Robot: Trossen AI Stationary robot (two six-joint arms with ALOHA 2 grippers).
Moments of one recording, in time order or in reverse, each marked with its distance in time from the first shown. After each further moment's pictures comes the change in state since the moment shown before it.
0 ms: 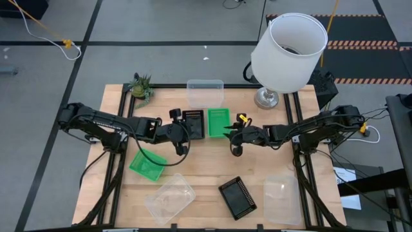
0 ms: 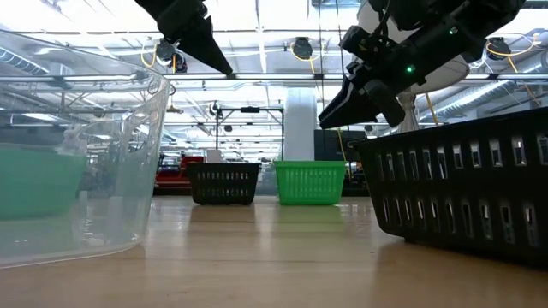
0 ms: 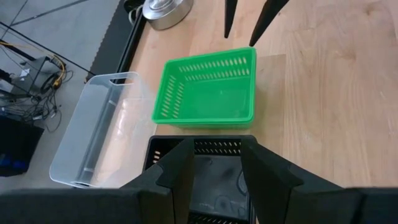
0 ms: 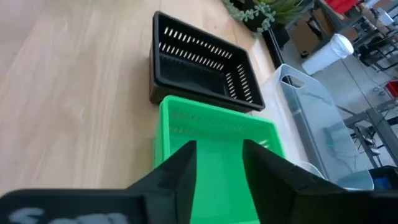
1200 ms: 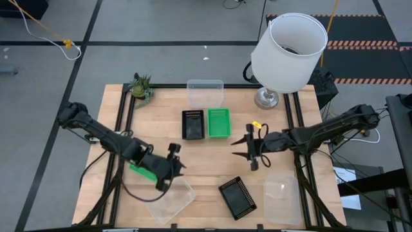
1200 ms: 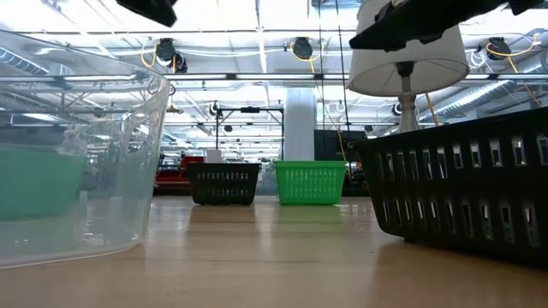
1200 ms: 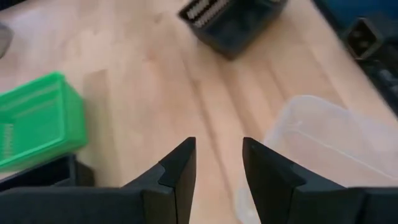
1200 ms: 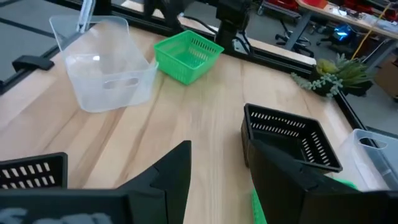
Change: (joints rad) left arm -0.352 0.004 0.000 -0.054 0.266 -0.092; right arm 0.192 -0.316 0.000 -0.168 -0.209 0.218
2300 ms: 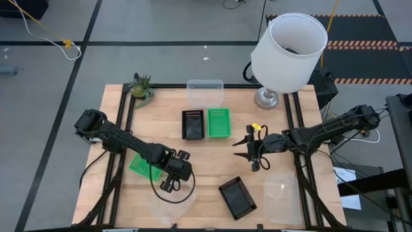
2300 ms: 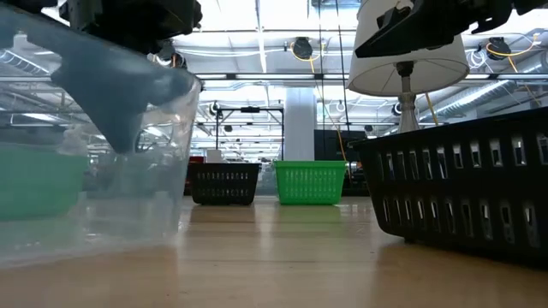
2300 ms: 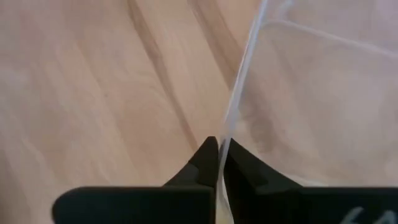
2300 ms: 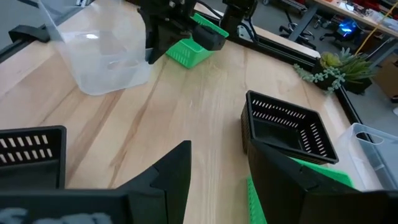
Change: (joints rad) left arm 0.116 0.284 0.004 -0.077 0.313 0.074; right arm 0.000 -0.005 0.000 -0.067 0.003 -0.048
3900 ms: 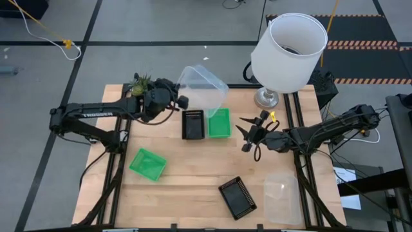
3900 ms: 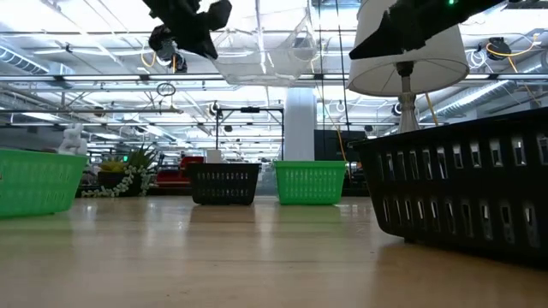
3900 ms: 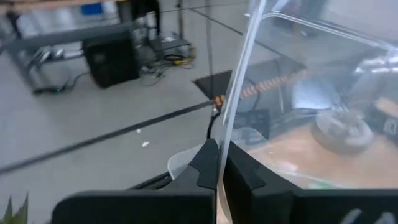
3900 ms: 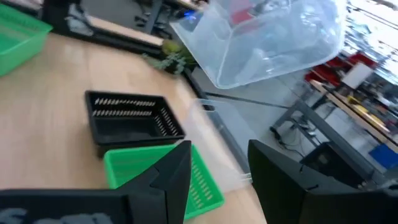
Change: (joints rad) left arm 0.549 -0.409 0.000 0.320 -0.893 -0.439; right arm -0.006 0.000 0.000 0.103 0.630 0.012
